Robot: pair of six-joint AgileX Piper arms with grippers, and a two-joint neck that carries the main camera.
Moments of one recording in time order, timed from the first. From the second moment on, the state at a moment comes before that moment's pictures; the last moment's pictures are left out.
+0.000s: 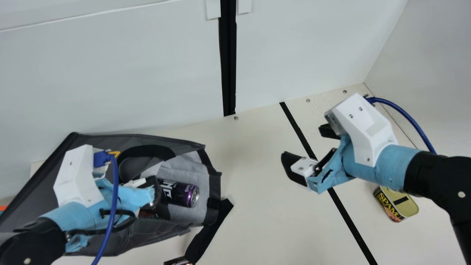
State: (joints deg) left arm -29.8 85.1 -71.7 -22.9 36.1 -8.2; right arm -16.3 61.8 -67.4 29.9 54.9 -41.5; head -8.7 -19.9
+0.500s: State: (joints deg) left arm -29.8 85.1 -71.7 -22.9 36.1 -8.2; right arm -20.6 60.0 -70.4 17.2 53.9 -33.1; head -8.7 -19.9
